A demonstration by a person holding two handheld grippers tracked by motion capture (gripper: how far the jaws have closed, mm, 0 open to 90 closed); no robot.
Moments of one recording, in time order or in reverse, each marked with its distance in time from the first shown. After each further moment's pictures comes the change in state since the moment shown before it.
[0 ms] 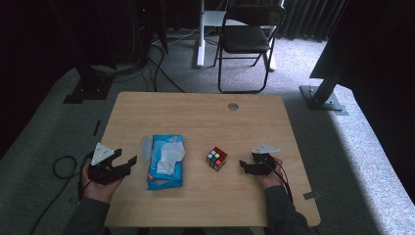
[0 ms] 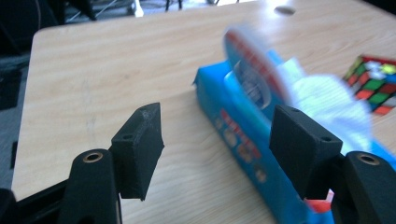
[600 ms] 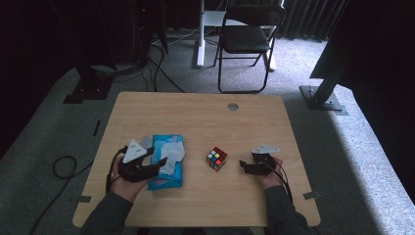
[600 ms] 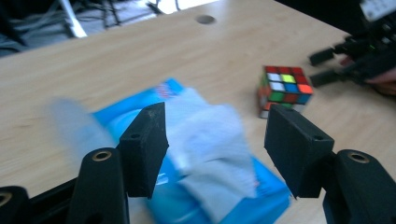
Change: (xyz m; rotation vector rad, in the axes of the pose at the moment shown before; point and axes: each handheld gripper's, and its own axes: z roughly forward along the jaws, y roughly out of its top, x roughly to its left) left arm -0.077 0.024 0.039 0.042 -0.203 0.134; right arm 0.000 0.000 0.000 0.000 -0.002 -0.001
